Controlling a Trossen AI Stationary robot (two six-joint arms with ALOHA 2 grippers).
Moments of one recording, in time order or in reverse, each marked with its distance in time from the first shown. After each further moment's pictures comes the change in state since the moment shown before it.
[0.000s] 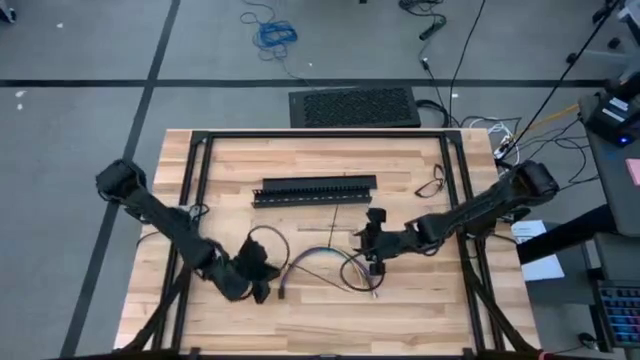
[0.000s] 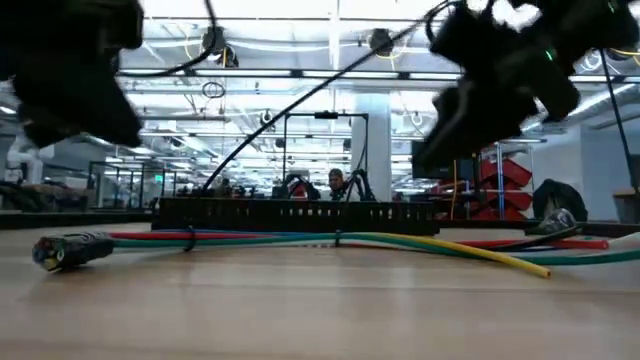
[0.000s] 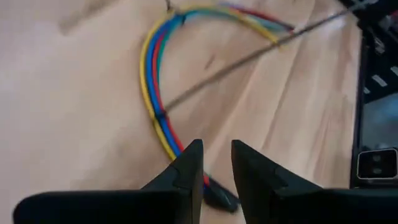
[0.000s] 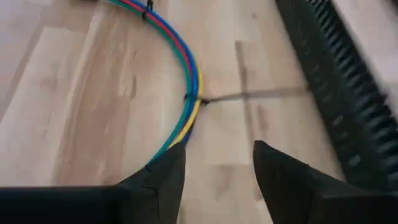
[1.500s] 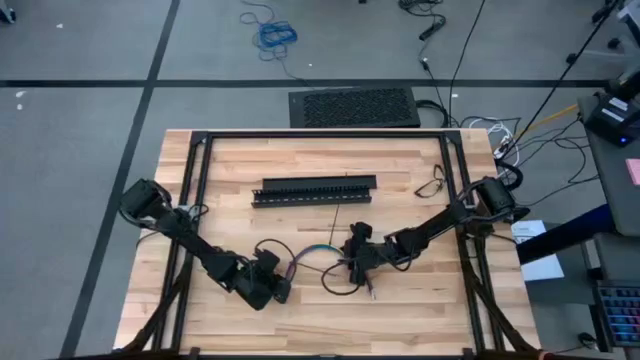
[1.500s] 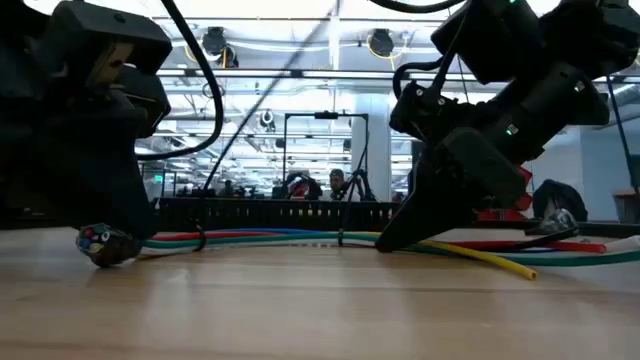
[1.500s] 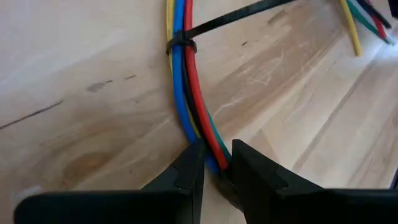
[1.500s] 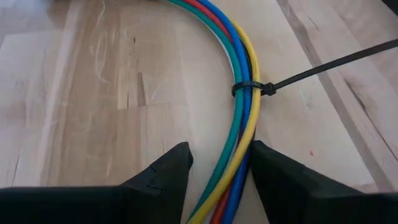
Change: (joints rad) left arm 0.085 0.255 0.073 0.072 0.160 -0.301; right arm -0.005 0.392 0.094 0.251 -0.053 0.126
